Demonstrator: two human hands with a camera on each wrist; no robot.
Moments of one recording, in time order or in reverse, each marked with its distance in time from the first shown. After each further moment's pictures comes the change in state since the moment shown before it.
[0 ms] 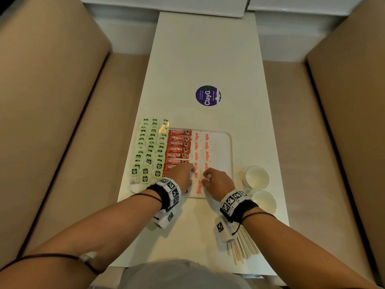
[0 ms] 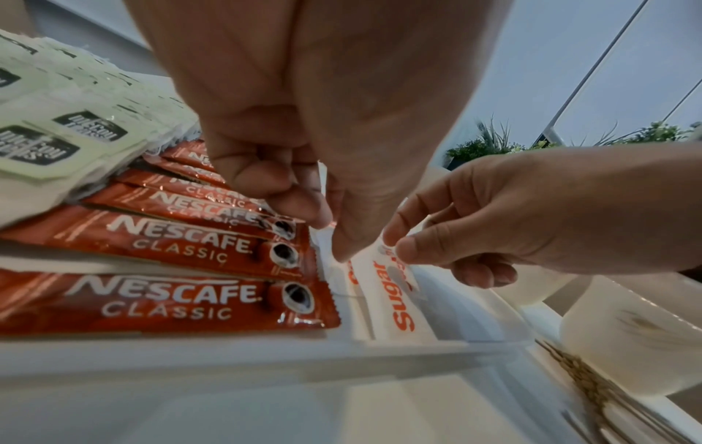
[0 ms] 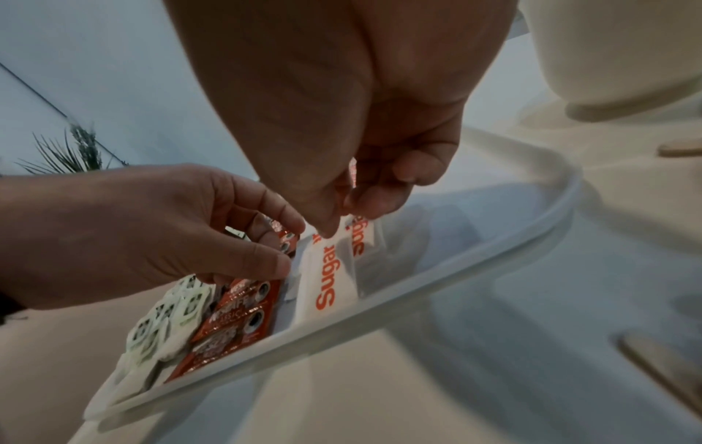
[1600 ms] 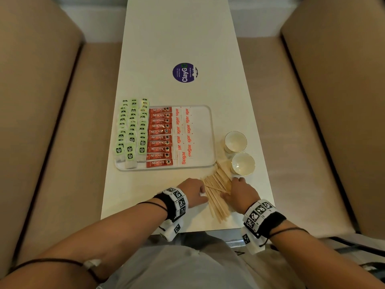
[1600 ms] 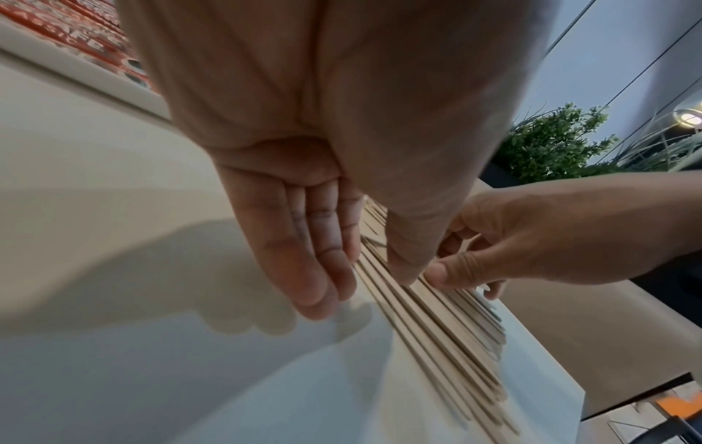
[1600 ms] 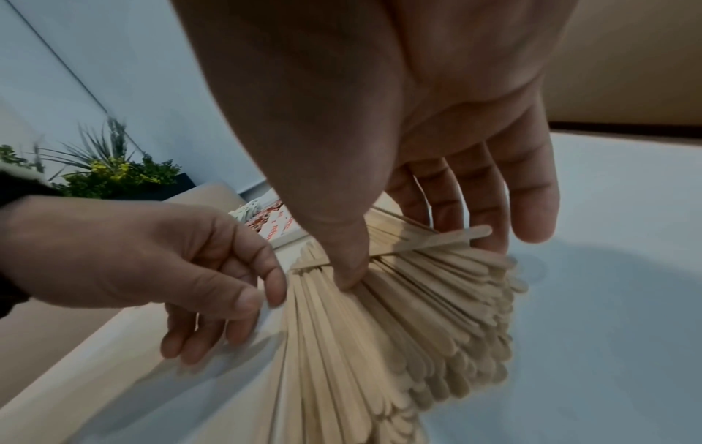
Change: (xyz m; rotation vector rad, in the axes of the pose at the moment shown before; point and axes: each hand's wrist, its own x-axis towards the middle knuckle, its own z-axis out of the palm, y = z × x) left_hand -0.094 0.059 0.098 -0.039 -0.325 0.131; right_hand -0.145 0.107 0.014 -0.211 -0.088 0.247
